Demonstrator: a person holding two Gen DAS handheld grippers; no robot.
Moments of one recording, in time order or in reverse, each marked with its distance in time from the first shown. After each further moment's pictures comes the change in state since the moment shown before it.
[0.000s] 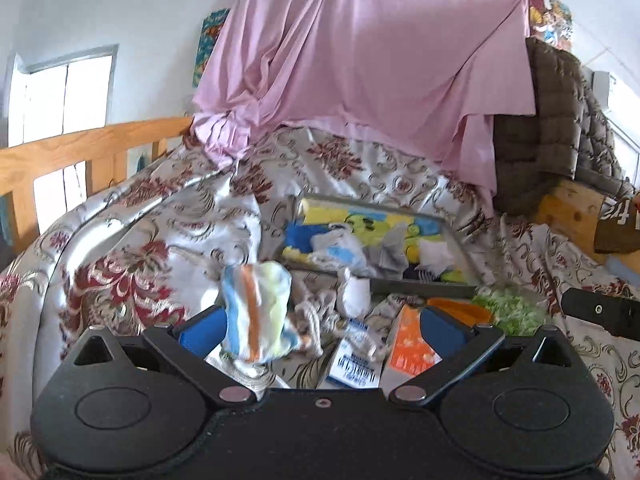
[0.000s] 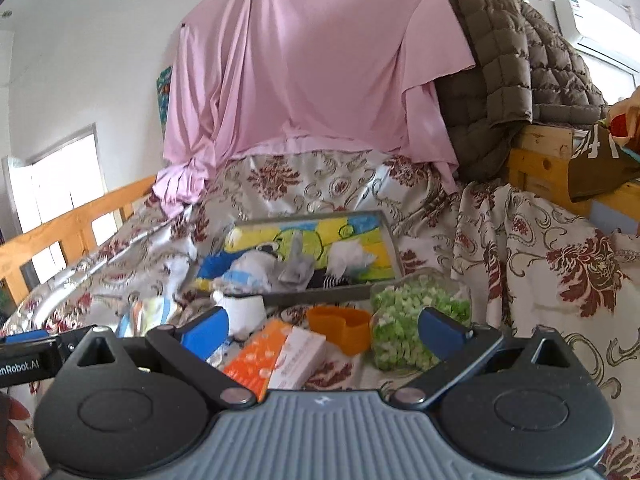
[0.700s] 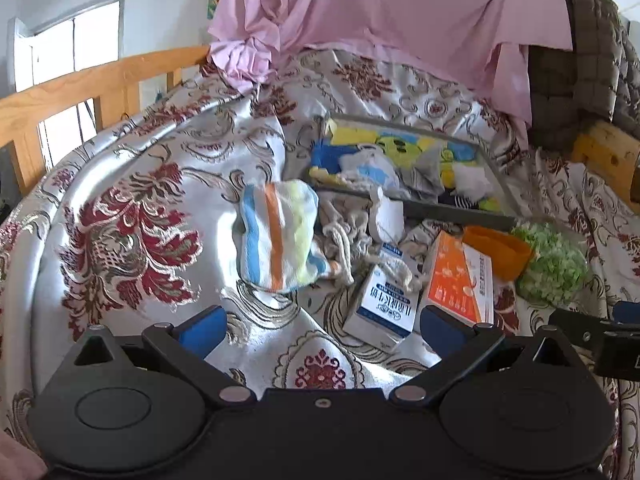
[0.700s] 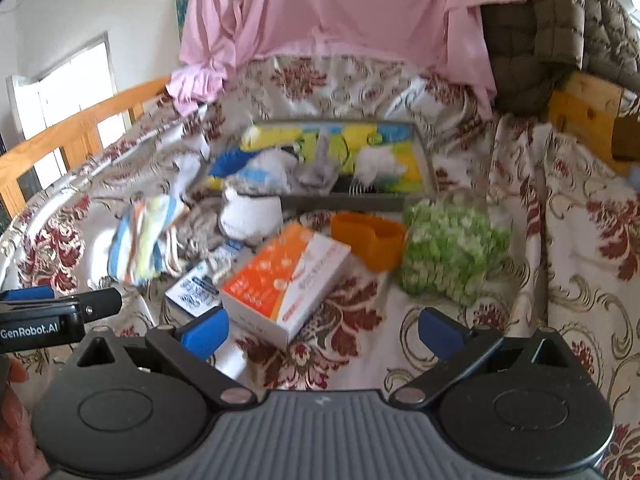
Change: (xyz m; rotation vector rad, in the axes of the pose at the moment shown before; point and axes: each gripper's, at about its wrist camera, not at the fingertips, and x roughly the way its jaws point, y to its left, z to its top) left arm 0.037 0.004 -0.015 0.003 0.234 0.085; right arm 0.047 0.022 -0.023 -0.091 0.295 0.028
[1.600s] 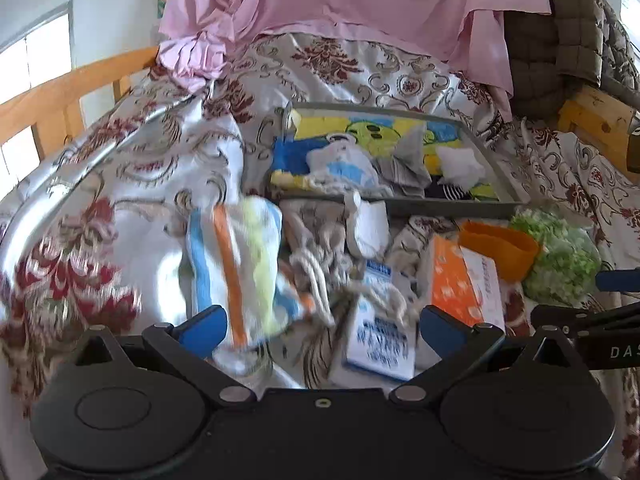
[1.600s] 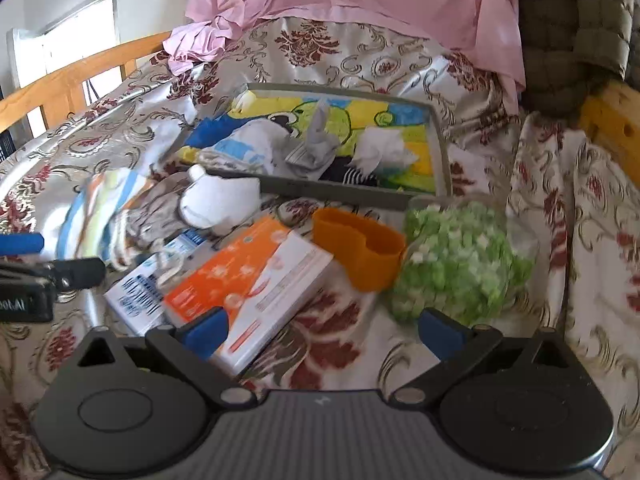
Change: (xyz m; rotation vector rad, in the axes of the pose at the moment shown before) left arm 0.063 -0.015 0.038 0.121 0.034 -0.057; right arm 0.071 -0.018 0.034 -0.114 0.080 -0.009
